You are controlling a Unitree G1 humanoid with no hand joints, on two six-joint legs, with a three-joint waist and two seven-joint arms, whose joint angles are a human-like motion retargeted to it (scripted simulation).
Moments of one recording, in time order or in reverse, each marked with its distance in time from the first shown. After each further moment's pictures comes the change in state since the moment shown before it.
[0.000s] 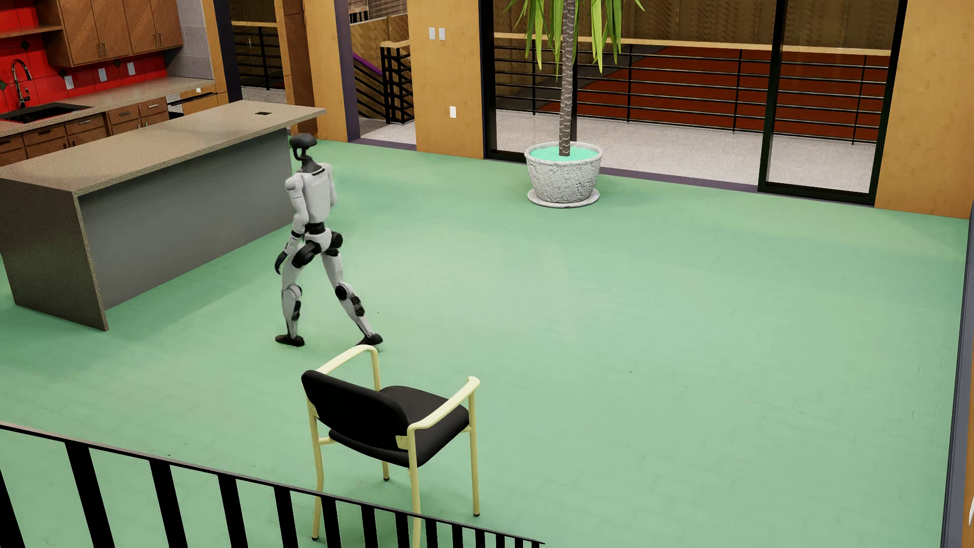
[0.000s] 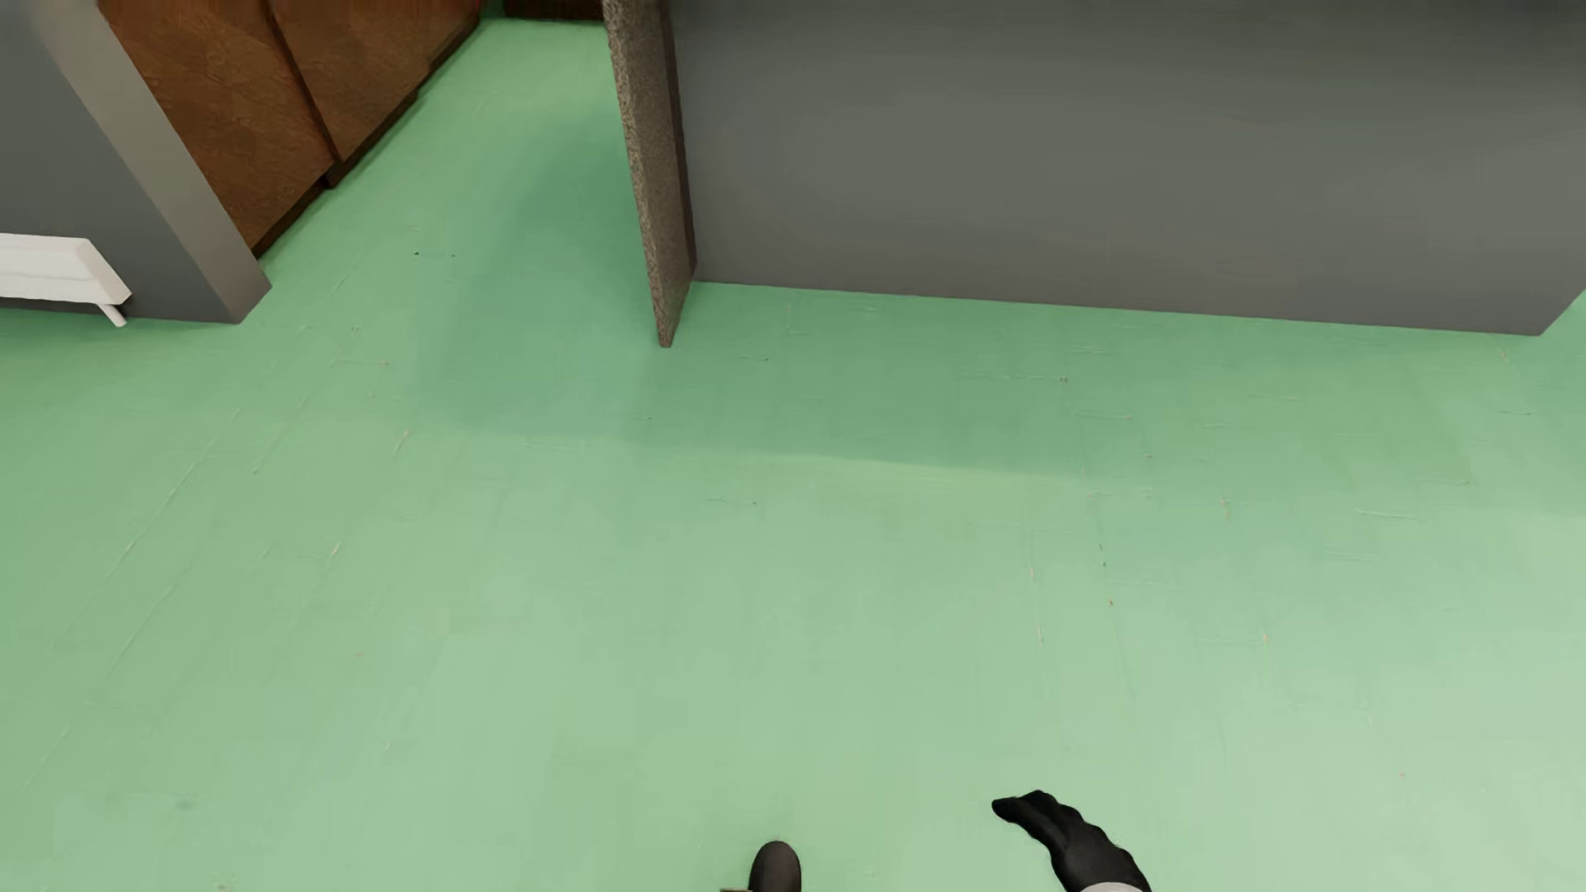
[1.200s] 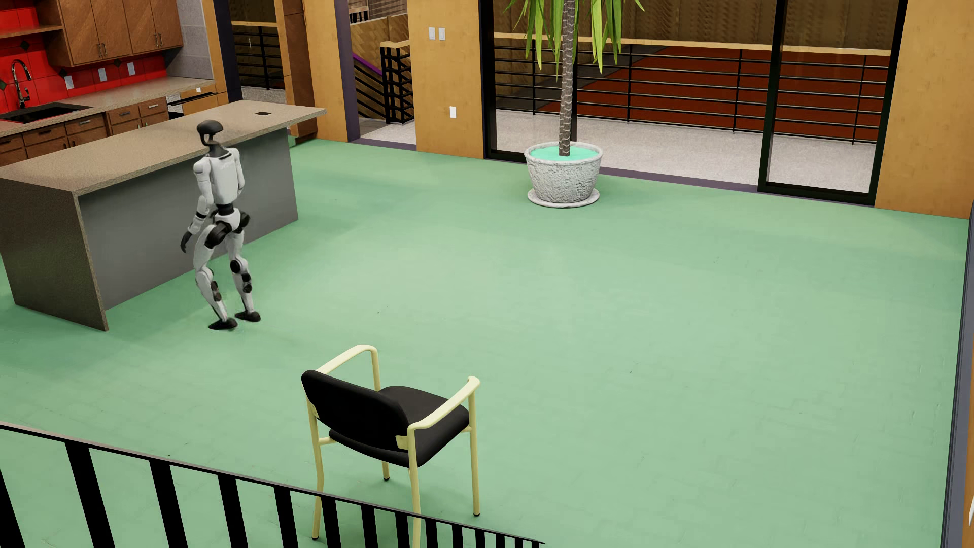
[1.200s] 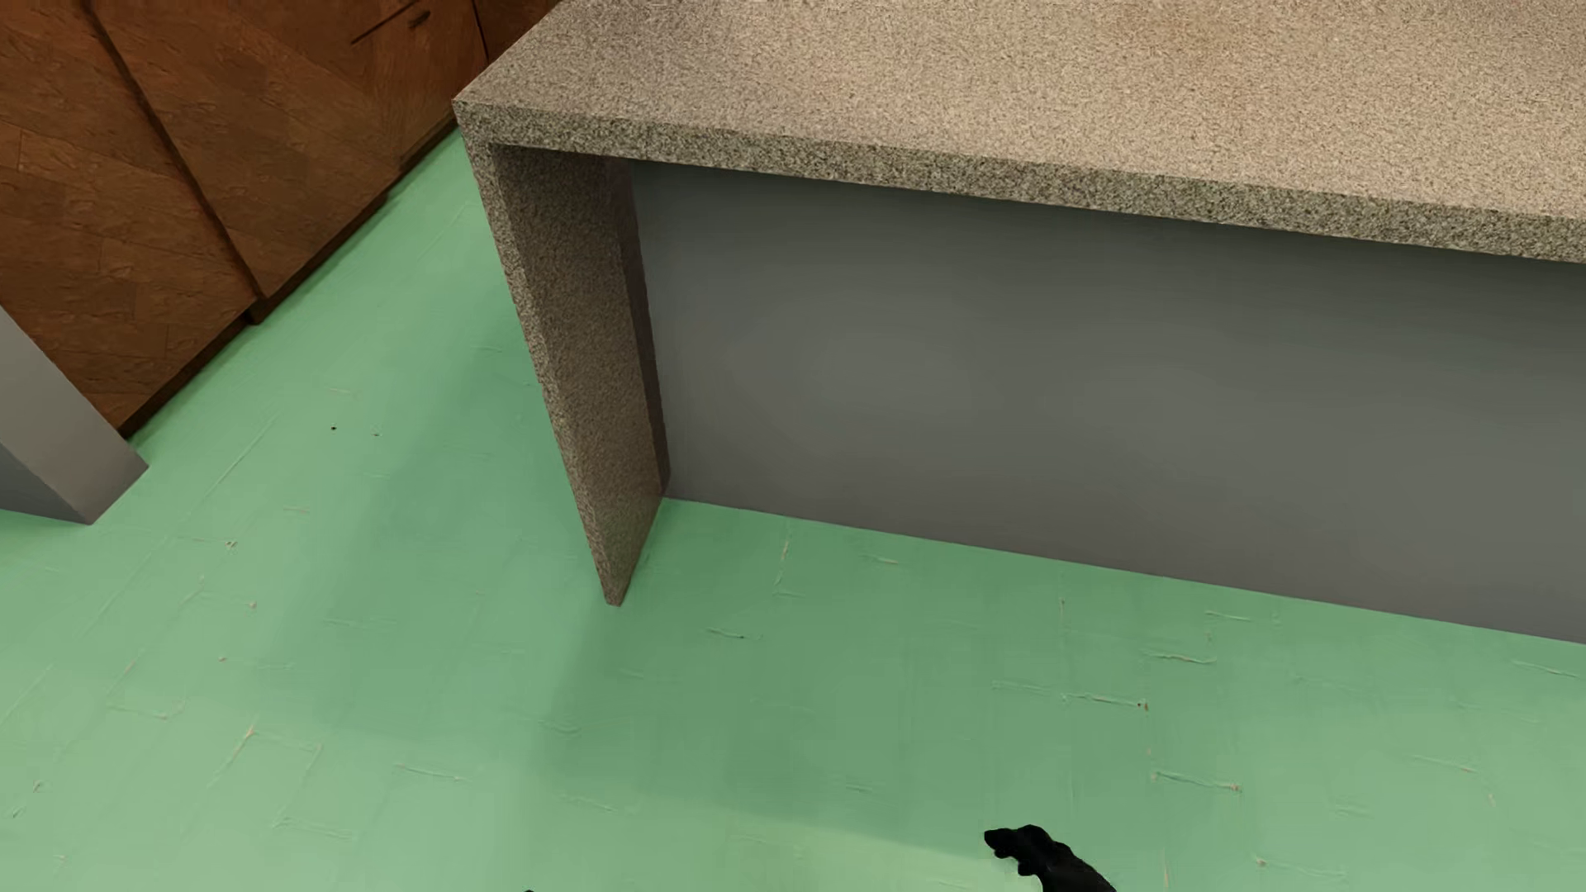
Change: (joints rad) body 0.042 -0.319 -0.058 0.122 0.017 0.037 -0.036 -0.224 0.001 0.480 -0.059 -0.088 0.038 -0.311 0.035 0.070 0.049 -0.065 -0.037 -0.041 -0.060 0.011 0.009 -0.061 -0.022 0.020 -0.011 -0.083 0.048
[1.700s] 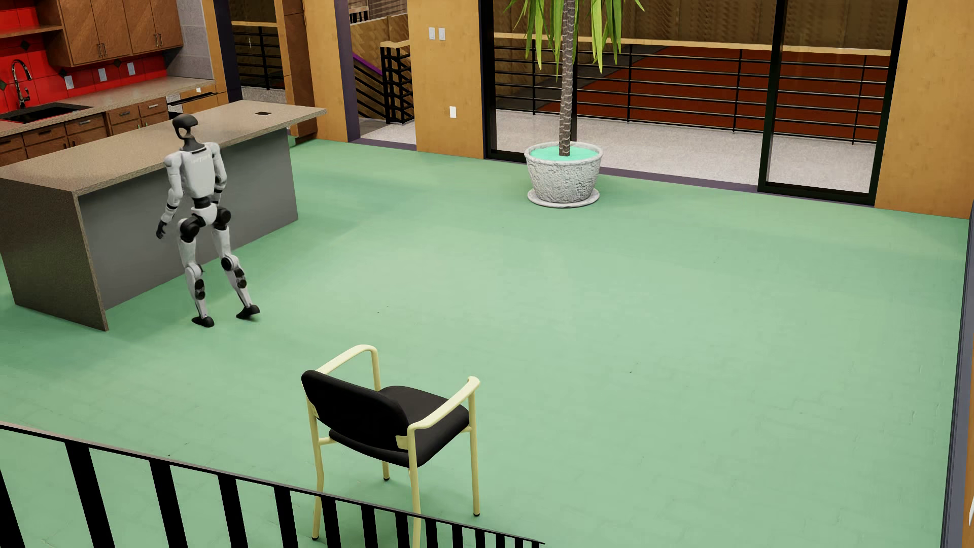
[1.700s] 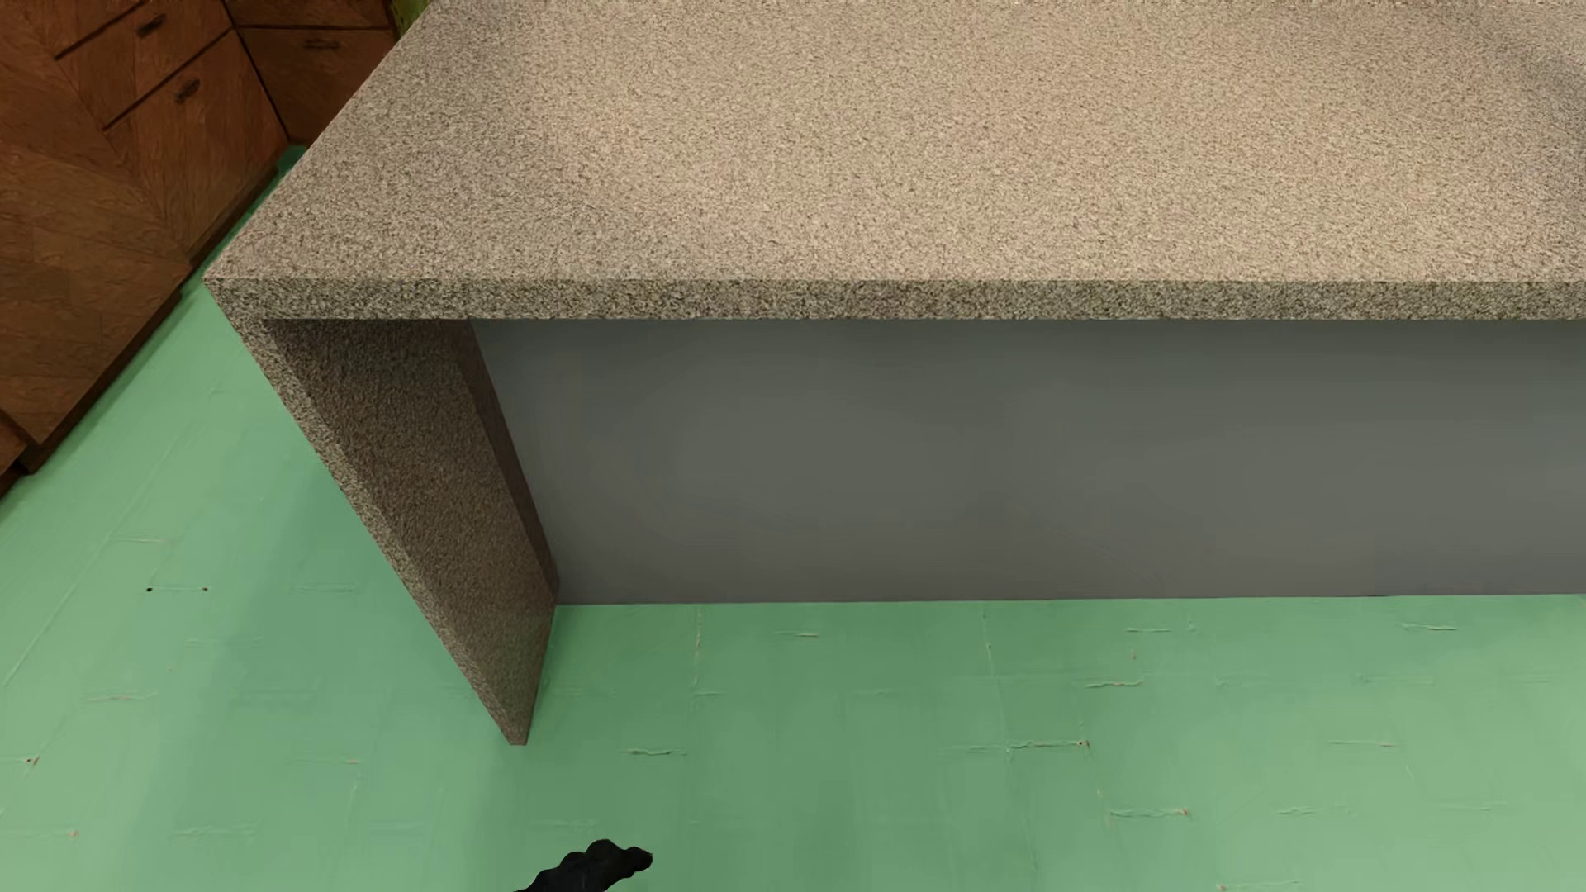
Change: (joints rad) body 0.250 0.182 0.044 -0.121 -0.047 -0.064 -0.065 0.300 -0.027 -0.513 -0.005 -0.094 0.052 0.172 0.133 -0.069 -0.038 0.072 0.199 -0.016 0.130 0.014 0.082 0.086 0.004 -0.028 0.057 -0.098 0.063
